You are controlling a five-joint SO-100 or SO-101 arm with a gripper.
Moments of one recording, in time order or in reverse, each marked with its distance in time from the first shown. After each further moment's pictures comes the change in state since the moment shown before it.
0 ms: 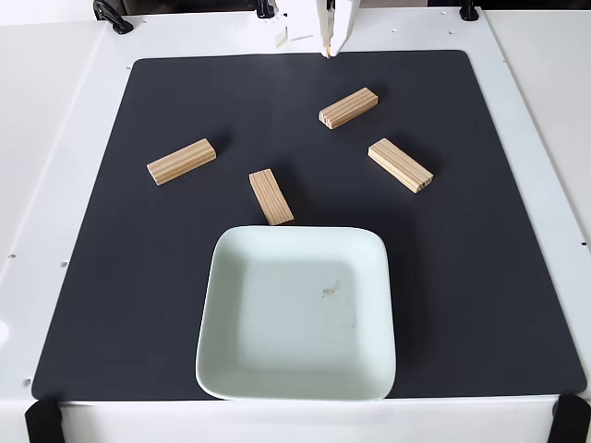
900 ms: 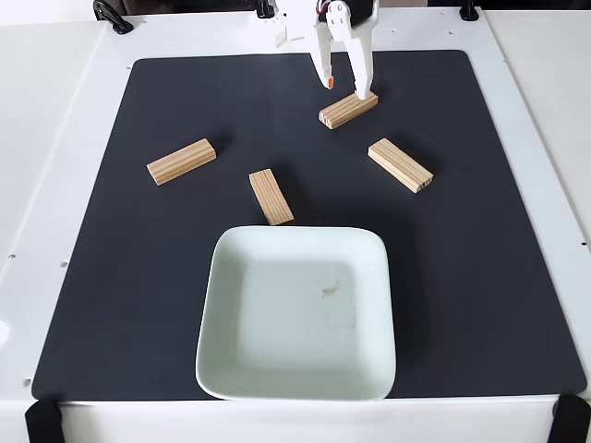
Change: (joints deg) arm 0.4 -12.5 3.3 -14.7 6.9
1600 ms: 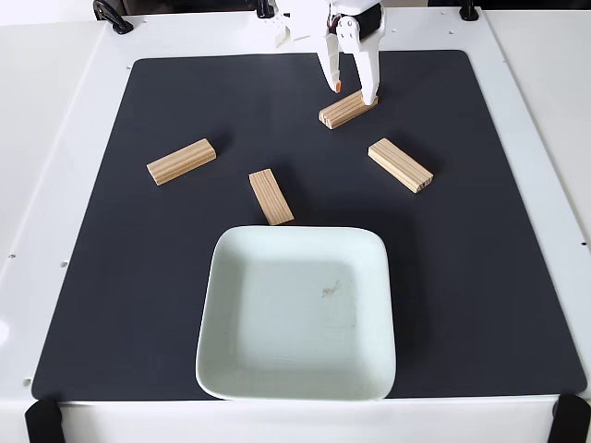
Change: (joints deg) arm -4.7 -2.1 4.1 -1.5 4.8
